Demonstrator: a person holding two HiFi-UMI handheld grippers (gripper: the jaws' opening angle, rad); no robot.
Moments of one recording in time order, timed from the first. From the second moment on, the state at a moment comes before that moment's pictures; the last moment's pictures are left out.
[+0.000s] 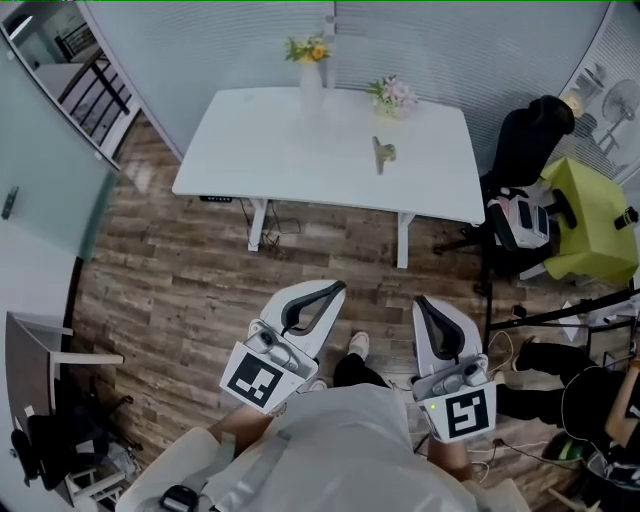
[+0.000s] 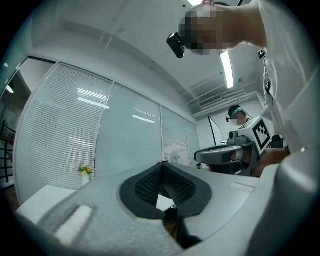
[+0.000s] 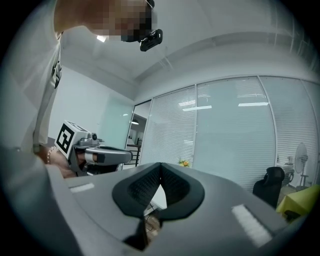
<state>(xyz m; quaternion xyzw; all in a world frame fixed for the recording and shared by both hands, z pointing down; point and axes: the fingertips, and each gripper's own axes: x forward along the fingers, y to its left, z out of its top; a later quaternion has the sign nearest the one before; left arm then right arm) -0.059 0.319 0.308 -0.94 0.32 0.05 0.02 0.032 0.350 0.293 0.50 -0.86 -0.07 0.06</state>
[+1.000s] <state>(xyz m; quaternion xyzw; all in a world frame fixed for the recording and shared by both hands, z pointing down) 0.047 0.175 0.314 -0.93 0.36 0.04 0.01 0.149 0.201 0.299 0.48 -0.87 -0.07 0.05</state>
